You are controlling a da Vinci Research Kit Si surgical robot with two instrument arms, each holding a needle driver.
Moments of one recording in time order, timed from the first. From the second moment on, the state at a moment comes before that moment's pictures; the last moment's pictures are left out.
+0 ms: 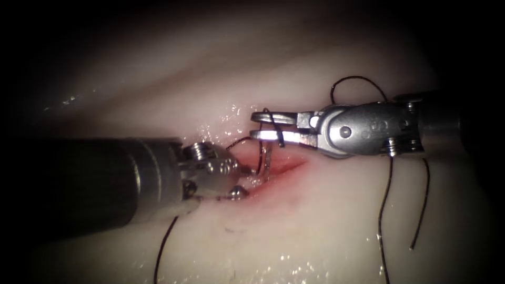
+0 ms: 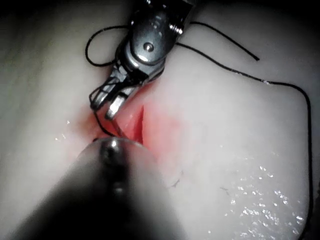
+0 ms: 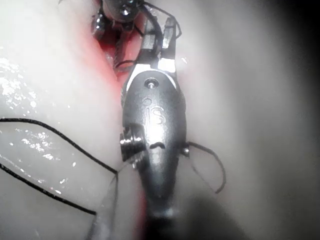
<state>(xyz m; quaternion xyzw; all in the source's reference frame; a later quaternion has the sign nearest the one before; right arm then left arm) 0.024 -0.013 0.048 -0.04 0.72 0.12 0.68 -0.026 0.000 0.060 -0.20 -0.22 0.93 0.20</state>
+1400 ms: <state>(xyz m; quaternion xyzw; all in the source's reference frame) 0.024 -0.011 0.049 0.17 0.67 0.21 0.69 -0.028 0.000 0.046 -0.28 -0.09 0.93 0.22</state>
